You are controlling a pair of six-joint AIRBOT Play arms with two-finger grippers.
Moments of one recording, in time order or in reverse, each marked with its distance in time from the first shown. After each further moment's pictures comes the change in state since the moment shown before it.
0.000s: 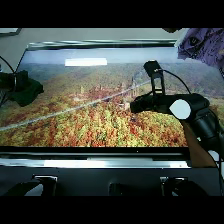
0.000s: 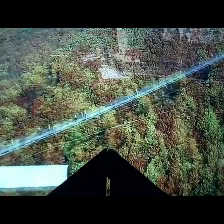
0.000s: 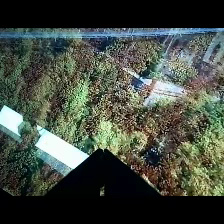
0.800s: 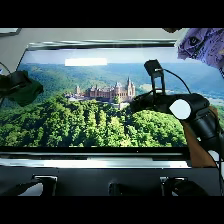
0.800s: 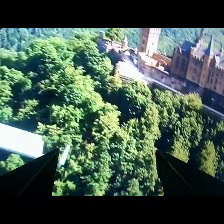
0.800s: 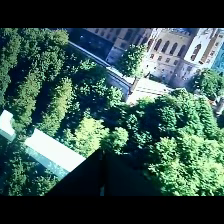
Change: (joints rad) left arm 0.126 -0.110 0.000 0.054 0.042 -0.237; right arm 0.000 0.000 0.000 0.001 -0.023 0.000
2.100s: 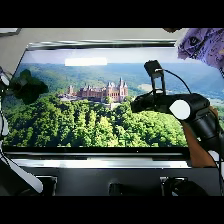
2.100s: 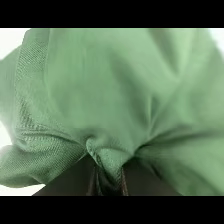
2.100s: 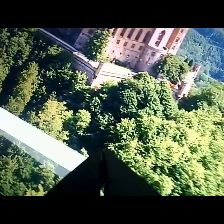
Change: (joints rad) left arm 0.240 -0.853 0.467 0.123 0.438 -0.086; right arm 0.000 0.000 0.000 -0.023 0.018 0.009
